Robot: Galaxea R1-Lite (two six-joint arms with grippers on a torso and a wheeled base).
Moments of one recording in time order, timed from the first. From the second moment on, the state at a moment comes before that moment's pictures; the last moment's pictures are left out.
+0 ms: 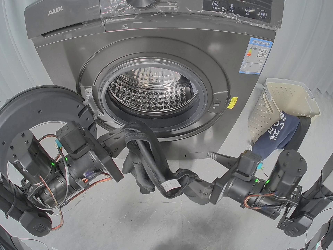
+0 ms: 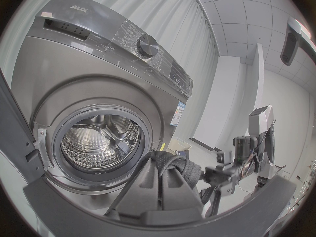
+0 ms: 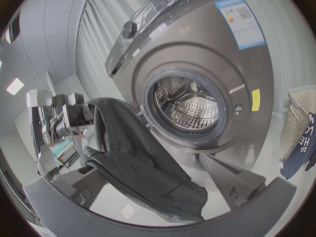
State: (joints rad) left arm -0.60 1.64 -0.35 -1.54 -0.22 -0.11; right arm 0.81 1.83 -0.37 -1.46 -0.04 0.18
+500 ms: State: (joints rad) left arm -0.62 1.61 -0.36 -1.54 -0.22 -0.11; right arm 0.83 2.13 -0.61 -1.46 -0.02 0.15
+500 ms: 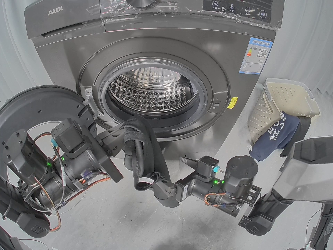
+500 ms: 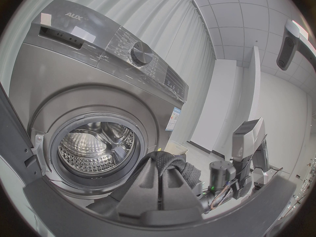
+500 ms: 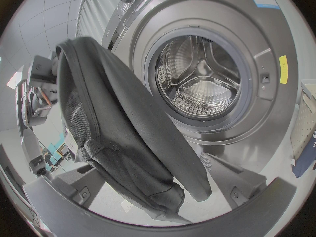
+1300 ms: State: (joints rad) left arm -0.63 1.56 -0.36 -1.54 -0.22 -0.12; right arm 0.76 2.39 -0.98 -1.46 0.00 0.14
